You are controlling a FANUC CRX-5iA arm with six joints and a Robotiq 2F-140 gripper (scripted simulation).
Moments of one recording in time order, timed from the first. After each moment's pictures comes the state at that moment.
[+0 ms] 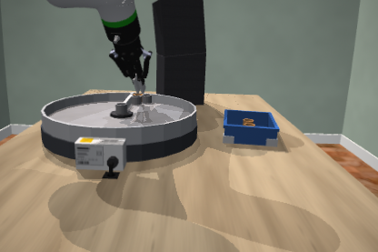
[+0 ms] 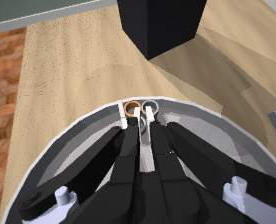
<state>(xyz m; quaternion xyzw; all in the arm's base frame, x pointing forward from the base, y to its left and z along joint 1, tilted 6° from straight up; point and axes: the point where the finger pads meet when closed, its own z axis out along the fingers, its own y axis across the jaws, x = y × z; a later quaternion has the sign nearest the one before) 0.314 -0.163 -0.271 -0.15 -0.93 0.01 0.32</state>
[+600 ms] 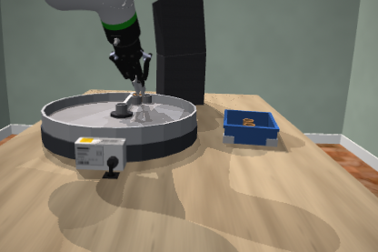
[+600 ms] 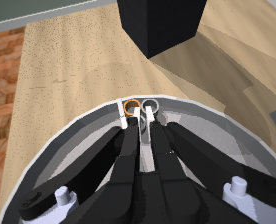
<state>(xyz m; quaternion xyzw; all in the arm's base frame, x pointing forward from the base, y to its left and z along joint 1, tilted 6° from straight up) 0.314 -0.163 -0.277 -0.15 -0.93 0.01 0.32</state>
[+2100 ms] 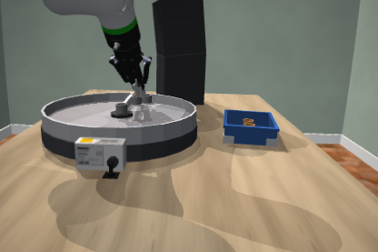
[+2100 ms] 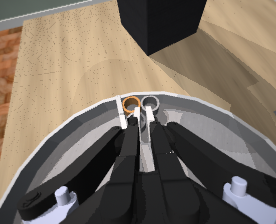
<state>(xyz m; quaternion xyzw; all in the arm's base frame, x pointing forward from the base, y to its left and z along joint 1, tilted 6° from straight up) 0.315 -0.164 -0.288 -0.15 -0.93 0.01 0.32</state>
